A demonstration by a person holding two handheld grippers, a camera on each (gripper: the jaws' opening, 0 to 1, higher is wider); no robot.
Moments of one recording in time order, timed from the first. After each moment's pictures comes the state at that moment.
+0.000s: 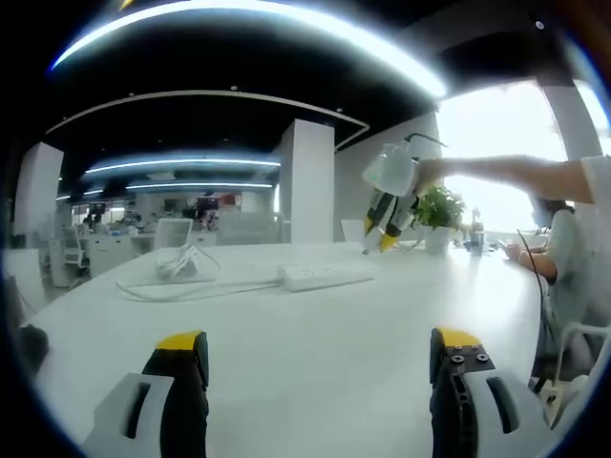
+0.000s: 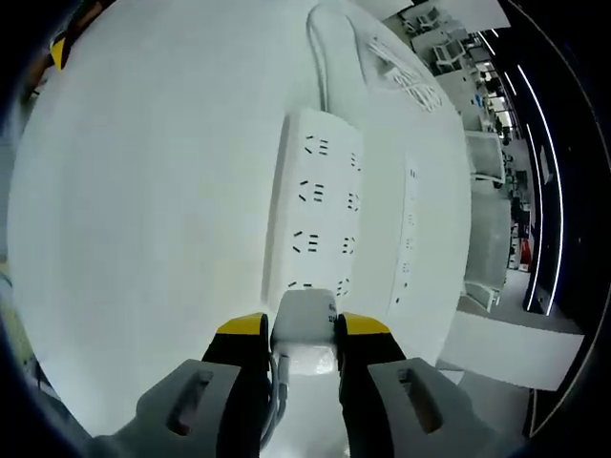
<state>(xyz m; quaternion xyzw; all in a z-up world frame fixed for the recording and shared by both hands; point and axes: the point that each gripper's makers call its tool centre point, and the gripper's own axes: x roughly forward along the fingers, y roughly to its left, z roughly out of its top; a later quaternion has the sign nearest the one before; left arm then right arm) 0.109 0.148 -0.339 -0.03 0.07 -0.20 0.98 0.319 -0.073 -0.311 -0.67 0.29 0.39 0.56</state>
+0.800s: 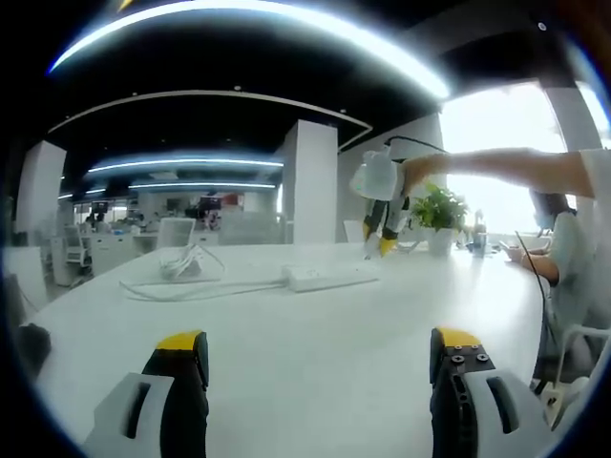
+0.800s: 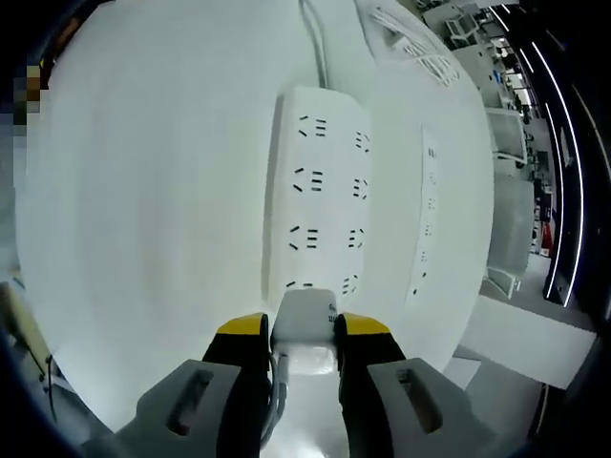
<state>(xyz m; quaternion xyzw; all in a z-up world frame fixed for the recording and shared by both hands) 0.110 0.154 -0.339 -0.04 0.07 -0.20 0.98 0.333 -0.076 -0.324 -0.66 0.36 0.39 0.53</state>
